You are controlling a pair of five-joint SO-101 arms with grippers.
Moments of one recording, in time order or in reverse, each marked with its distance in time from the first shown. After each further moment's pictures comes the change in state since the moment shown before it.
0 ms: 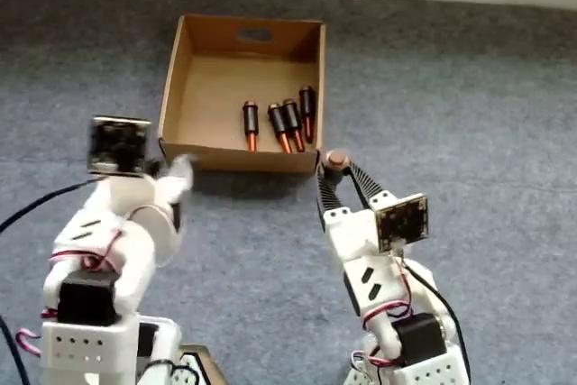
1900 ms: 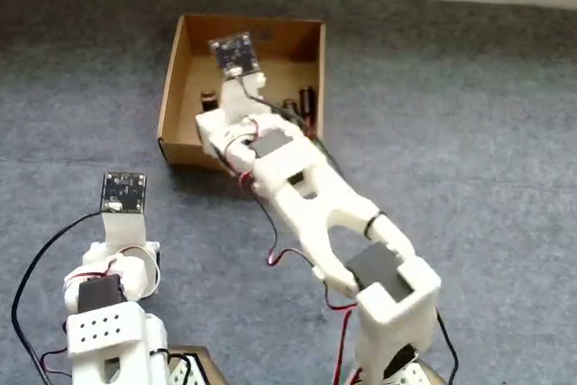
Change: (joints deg) left arm -16.9 -0.9 34.0 -7.9 -15.6; right arm -16.9 120.4 -79.2 -8.8 -15.3
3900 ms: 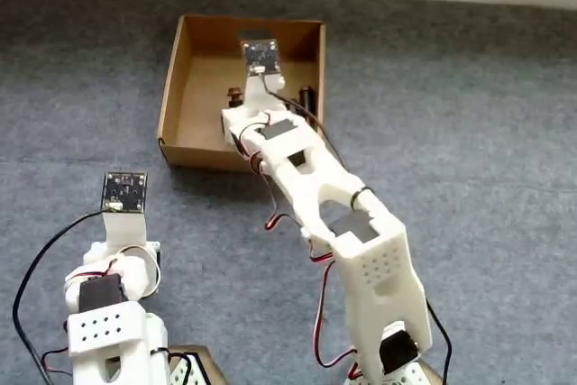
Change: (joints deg) left arm 0.0 0.0 0.0 0.0 0.0; right arm 6.2 19.7 -13.5 -0.1 -2.7
